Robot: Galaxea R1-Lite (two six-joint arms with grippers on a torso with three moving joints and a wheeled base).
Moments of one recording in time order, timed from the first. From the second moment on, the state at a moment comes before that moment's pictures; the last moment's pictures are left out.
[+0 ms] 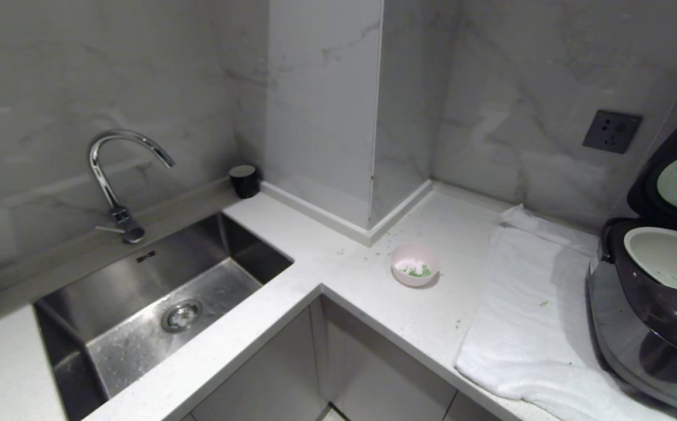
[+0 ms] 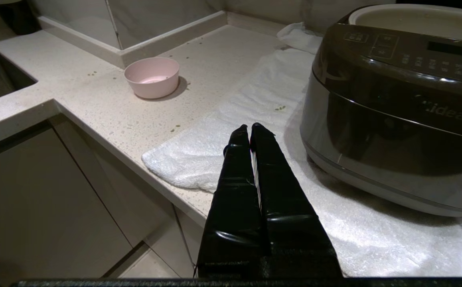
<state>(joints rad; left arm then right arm) 0.00 0.00 -0.04 0.11 -0.01 0.02 0.00 0.00 0.00 -0.01 0.00 0.01</state>
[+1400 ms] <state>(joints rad) 0.00 0.00 -0.04 0.11 0.00 0.00 0.00 0.00 0.00 -0.01 0.00 0.01</state>
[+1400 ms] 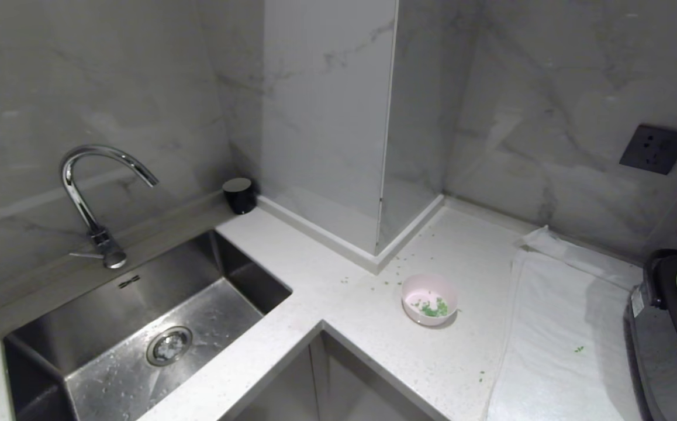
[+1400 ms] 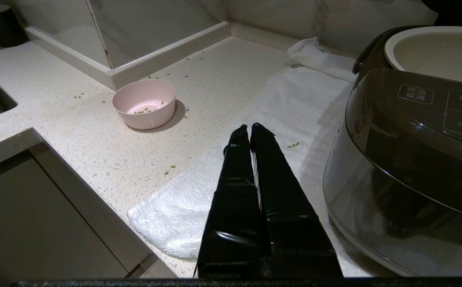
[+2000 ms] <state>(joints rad) 0.01 0.28 -0.31 0.02 0.01 -0.07 0.00 0.00 0.00 -0.01 0.00 0.01</state>
